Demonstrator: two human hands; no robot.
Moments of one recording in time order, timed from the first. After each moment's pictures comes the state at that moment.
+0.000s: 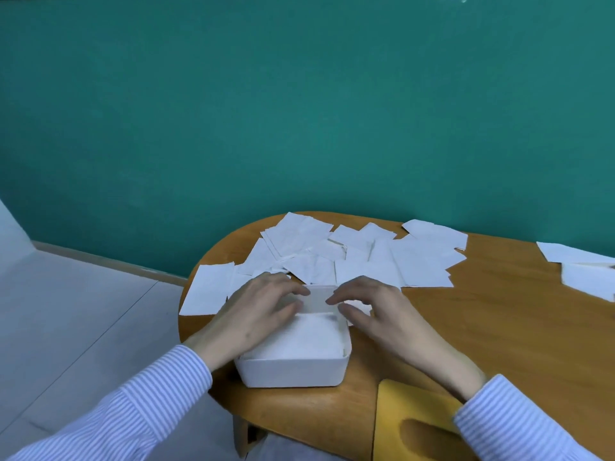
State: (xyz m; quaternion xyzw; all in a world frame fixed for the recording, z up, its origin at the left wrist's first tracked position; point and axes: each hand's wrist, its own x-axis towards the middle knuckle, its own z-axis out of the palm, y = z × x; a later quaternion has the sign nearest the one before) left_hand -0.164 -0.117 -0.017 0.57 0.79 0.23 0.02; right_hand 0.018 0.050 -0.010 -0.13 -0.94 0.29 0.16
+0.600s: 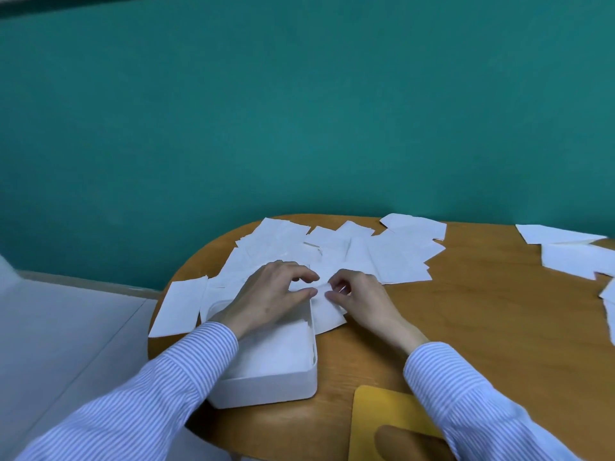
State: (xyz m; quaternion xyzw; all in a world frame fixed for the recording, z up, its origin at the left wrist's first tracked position) left_hand -0.156 -0.025 -0.021 0.56 0.80 0.21 0.02; right_hand -0.011 0.117 -0.055 -0.26 -0.89 0.32 0.17
